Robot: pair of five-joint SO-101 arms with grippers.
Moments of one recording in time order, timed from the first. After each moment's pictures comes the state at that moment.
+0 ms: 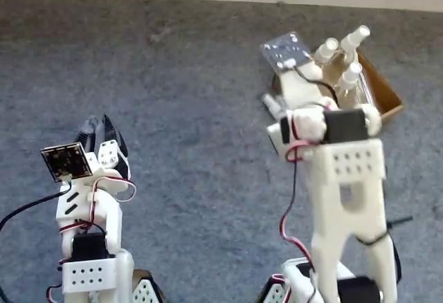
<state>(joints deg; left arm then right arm) -12.5 -95.8 96.1 16.8 12.2 -14.0 -29.0 5.1 94.2 21.6</state>
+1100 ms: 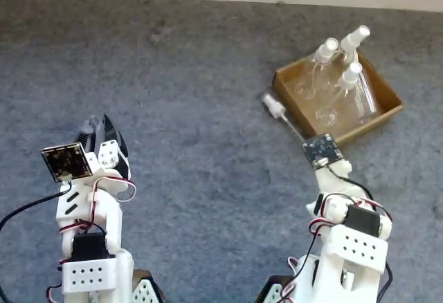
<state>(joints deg) -12.4 -95.8 96.1 16.8 12.2 14.0 -61.7 70.5 62.5 43.8</state>
